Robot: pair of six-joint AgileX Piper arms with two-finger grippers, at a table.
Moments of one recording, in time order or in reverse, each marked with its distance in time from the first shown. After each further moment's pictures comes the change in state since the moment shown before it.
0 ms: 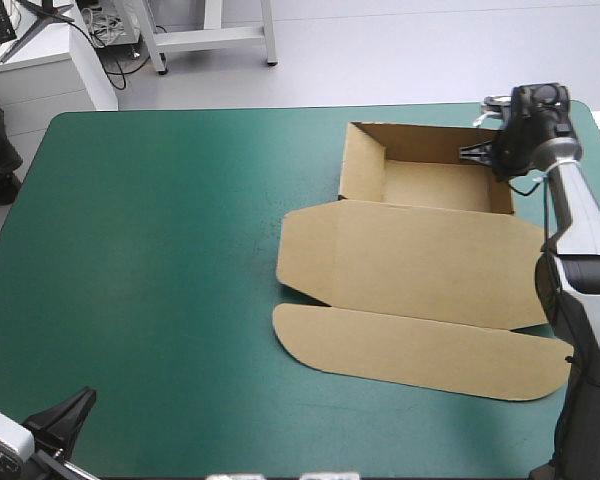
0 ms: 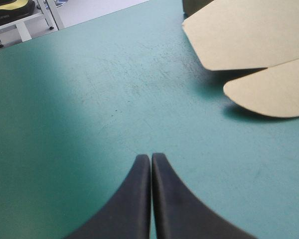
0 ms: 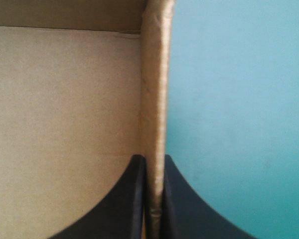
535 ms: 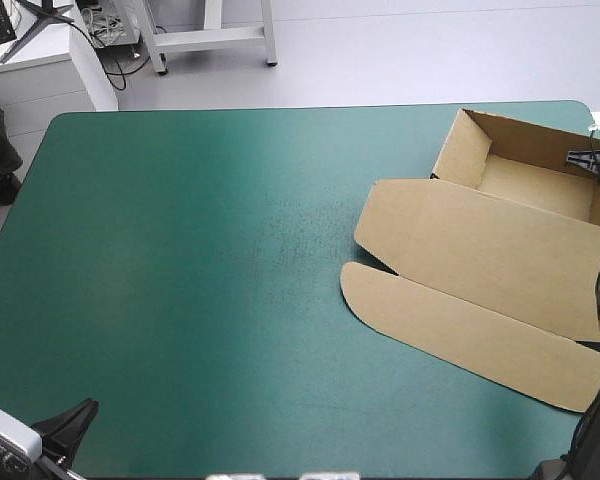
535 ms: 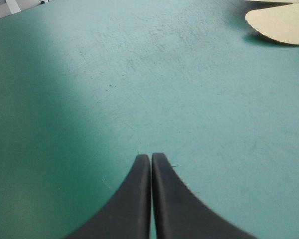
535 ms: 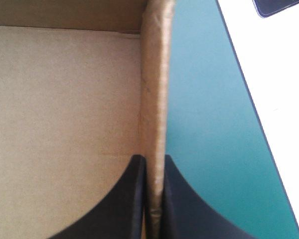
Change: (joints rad) left arm 0.000 0.000 0.000 0.000 0.087 0.000; right arm -0.332 0.000 0.000 -0.007 0.000 -0.047
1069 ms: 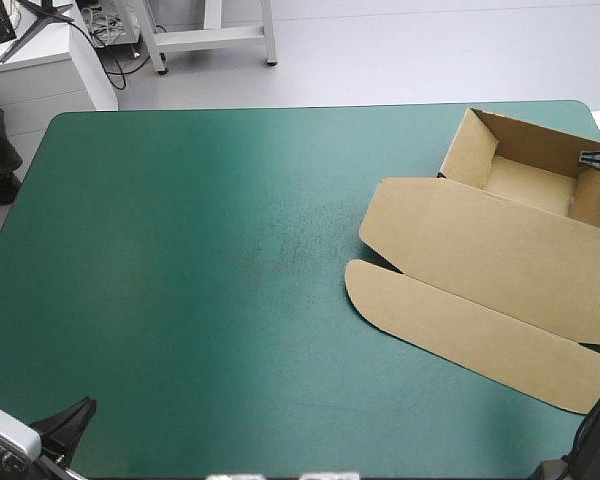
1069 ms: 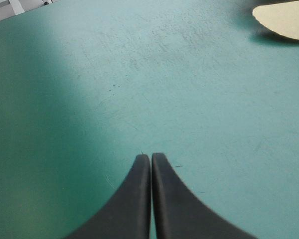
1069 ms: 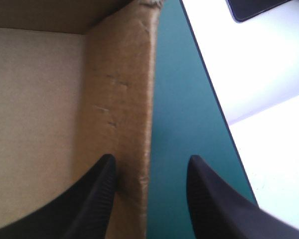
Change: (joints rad) left arm 0.000 0.000 0.000 0.012 -0.002 0.000; right arm -0.022 -0.029 0.000 -0.028 0.001 -0.033
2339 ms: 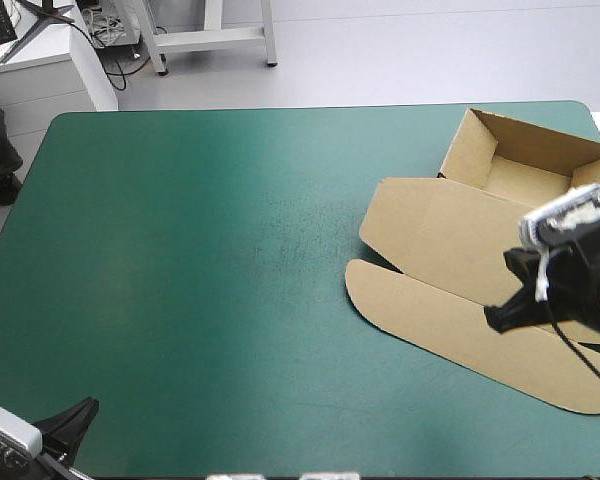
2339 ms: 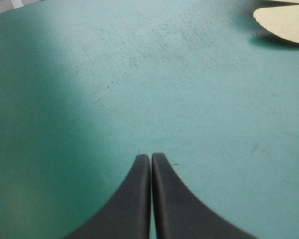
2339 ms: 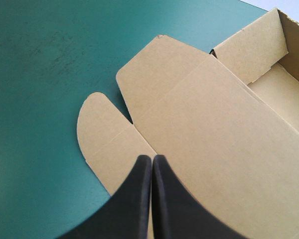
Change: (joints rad) left arm 0.000 0.000 0.013 -0.001 -0.005 -0.036; right arm 0.654 -1.300 0.857 0.219 -0.090 -0.200
